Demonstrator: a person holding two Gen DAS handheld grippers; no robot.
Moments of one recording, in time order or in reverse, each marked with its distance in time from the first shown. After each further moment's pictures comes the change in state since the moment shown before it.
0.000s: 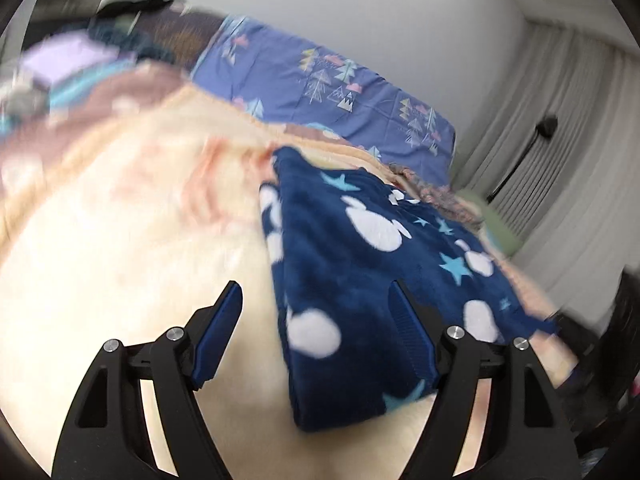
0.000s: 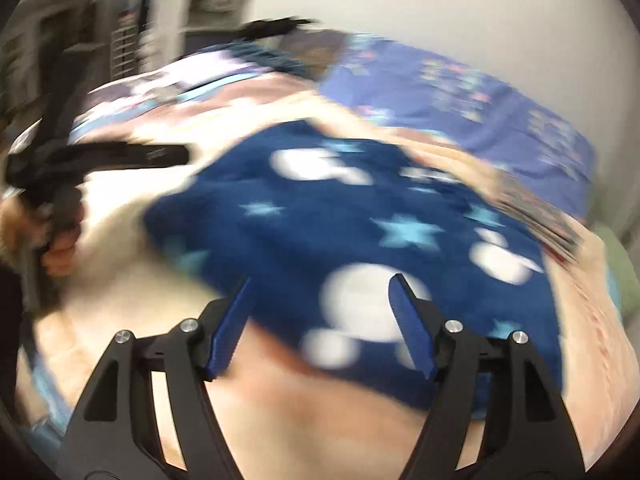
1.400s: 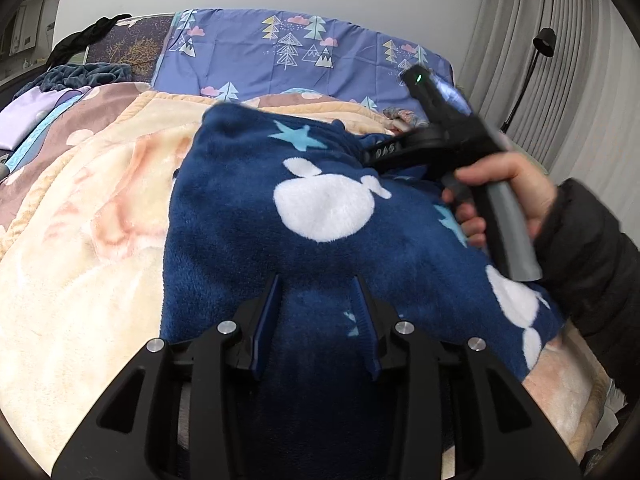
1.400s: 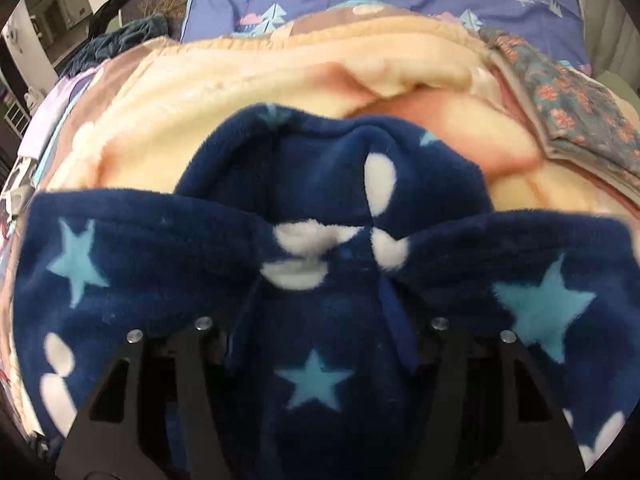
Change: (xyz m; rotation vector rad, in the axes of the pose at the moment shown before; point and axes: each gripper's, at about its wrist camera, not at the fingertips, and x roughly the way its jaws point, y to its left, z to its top) left arm 0.093 -0.074 0.001 0.262 0.113 0.158; right arm 0.264 -0.199 0.094 0.529 0.374 -0.082
